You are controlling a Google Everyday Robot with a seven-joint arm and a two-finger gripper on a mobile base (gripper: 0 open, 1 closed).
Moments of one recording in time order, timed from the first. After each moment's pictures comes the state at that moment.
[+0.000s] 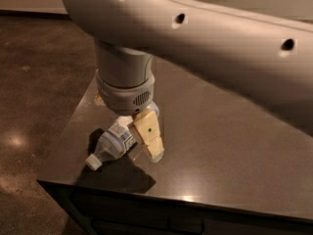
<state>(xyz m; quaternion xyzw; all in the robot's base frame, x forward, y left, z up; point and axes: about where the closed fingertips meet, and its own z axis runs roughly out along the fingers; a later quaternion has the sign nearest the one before) 0.421 0.056 0.881 -0.91 0.40 -0.01 0.05</state>
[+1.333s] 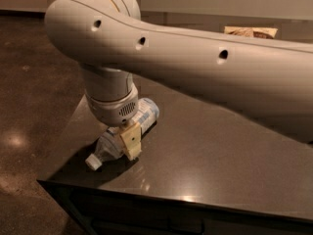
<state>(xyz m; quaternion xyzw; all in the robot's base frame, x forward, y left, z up) 0.425 0.077 0.839 -0.92 0.38 0.01 0.01</state>
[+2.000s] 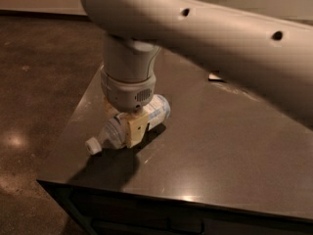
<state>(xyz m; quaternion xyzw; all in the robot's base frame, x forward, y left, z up) 0.425 0.067 0.872 -0.91 0.41 0.05 0.06</state>
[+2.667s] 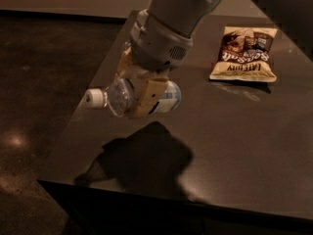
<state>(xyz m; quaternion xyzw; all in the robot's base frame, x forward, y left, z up) 0.430 0.043 0.957 -0.85 0.46 0.19 0.18</state>
